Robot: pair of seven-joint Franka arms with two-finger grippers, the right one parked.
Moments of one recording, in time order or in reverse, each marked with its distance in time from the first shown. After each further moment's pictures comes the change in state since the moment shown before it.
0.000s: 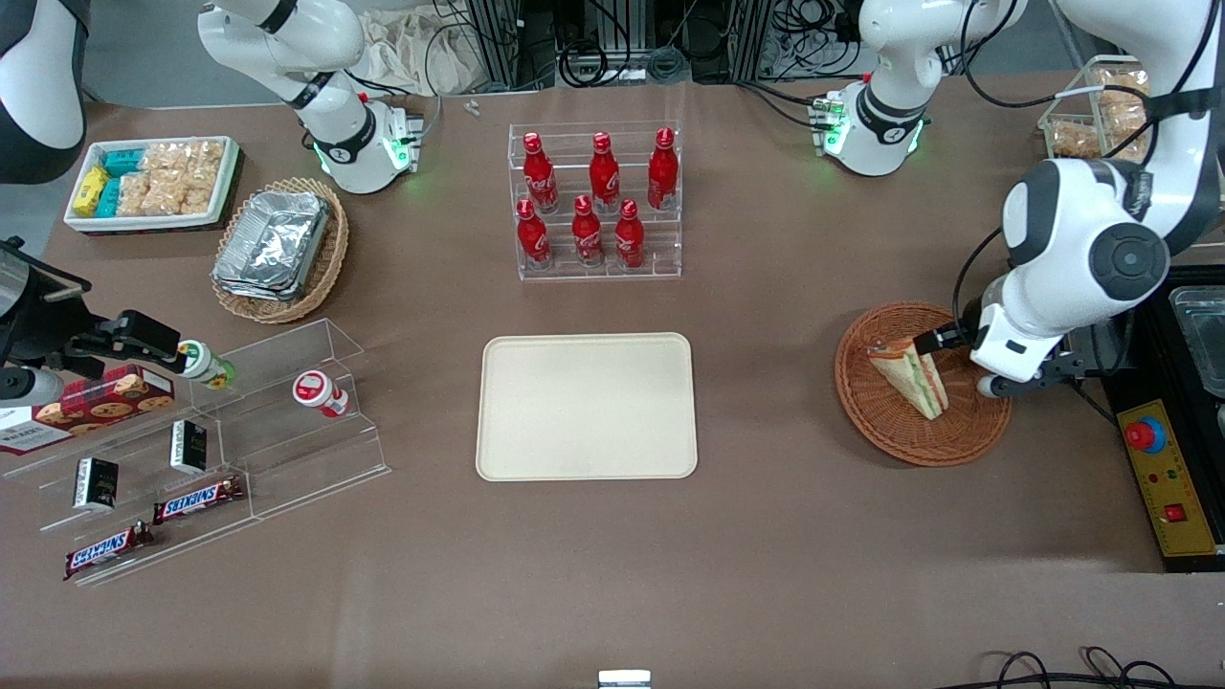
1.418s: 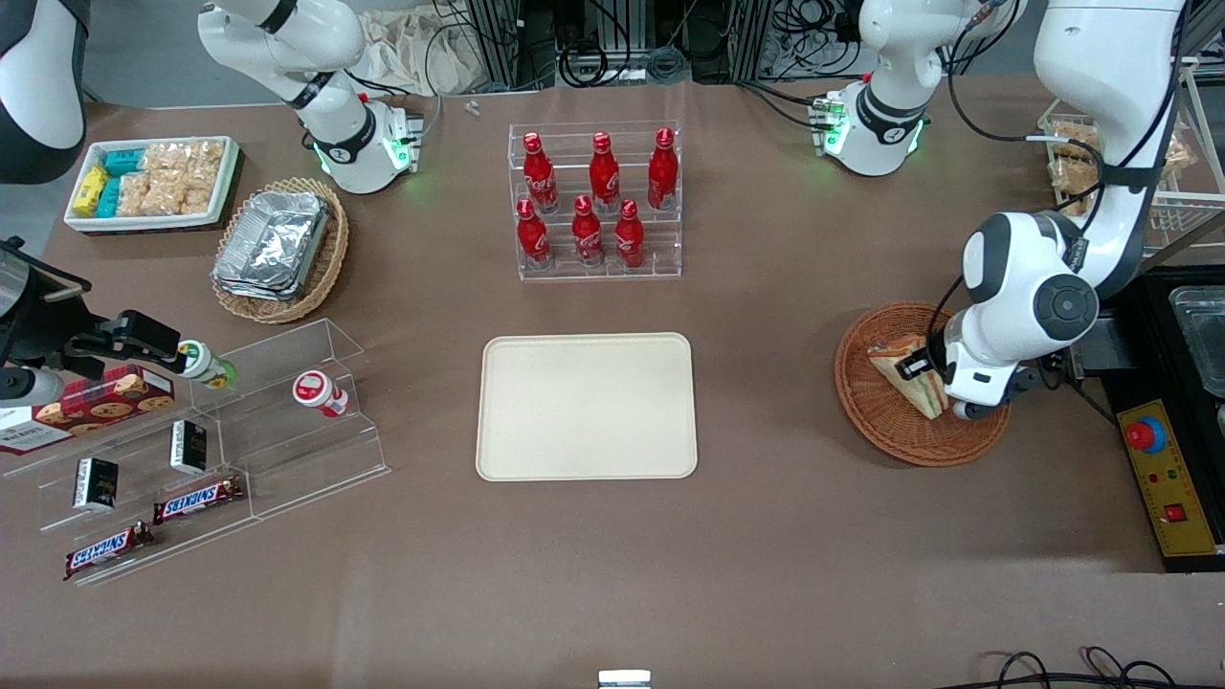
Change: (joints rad) arm 0.002 0.156 0.002 -0.043 -0.003 0.201 -0.196
